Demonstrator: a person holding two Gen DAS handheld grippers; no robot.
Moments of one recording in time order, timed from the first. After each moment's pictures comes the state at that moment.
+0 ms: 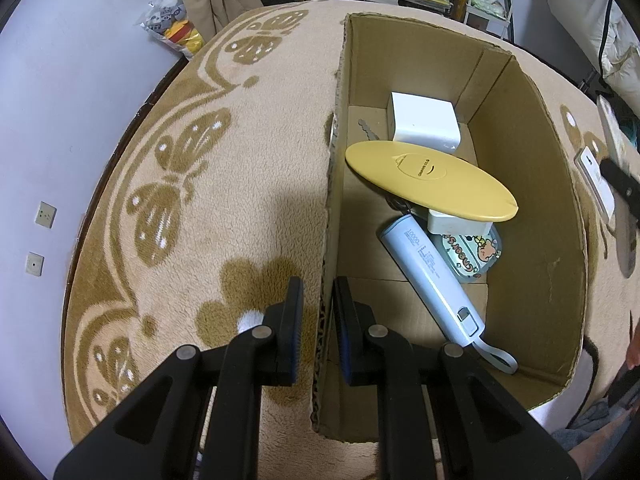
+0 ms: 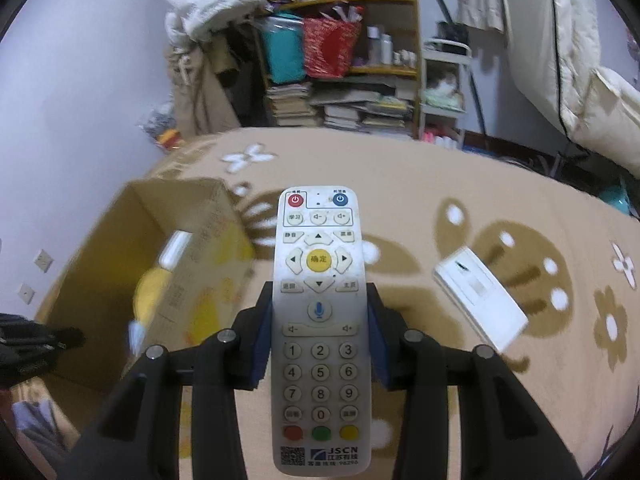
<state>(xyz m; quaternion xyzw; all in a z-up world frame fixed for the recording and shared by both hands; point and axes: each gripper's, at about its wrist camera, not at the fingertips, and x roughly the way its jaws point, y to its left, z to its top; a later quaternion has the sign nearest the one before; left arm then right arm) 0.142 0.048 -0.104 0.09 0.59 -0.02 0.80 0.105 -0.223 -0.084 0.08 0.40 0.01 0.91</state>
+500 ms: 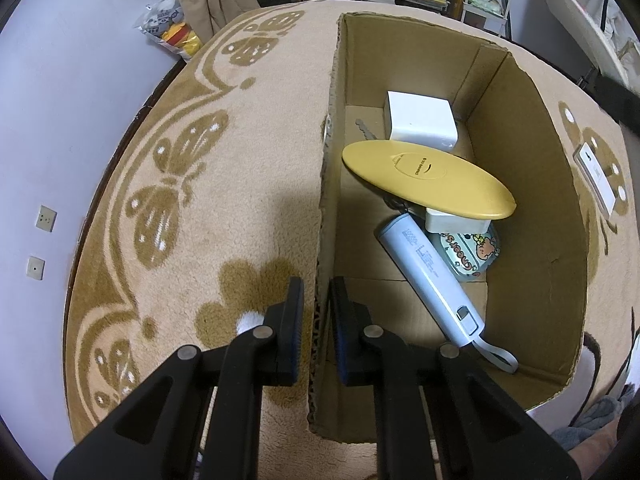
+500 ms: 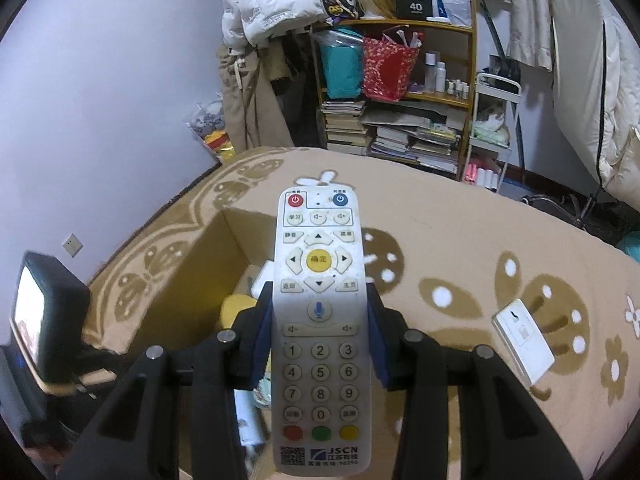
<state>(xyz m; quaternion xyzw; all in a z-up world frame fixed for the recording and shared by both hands) 0.141 0.044 -0.104 0.09 0.59 -0.02 0.80 0.121 -0.148 -0.033 0.05 0.39 0.07 0.92</state>
